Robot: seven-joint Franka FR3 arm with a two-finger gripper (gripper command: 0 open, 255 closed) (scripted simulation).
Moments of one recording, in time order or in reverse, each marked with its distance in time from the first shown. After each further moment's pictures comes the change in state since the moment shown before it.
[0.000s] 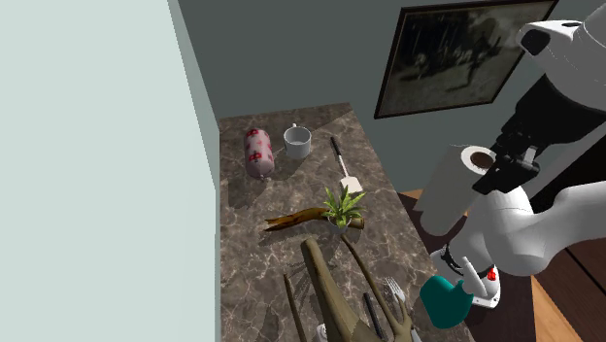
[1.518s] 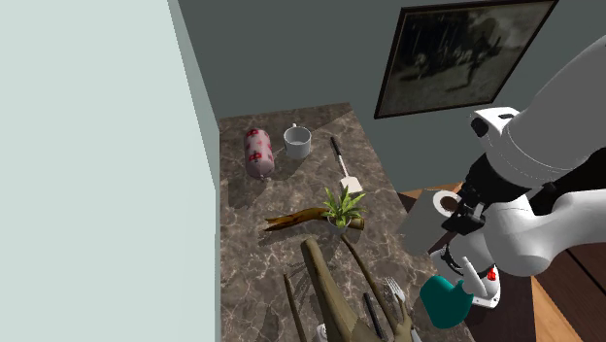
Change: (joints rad) arm 0.040 -0.212 0.027 -0.435 0.045 0.223 0.006
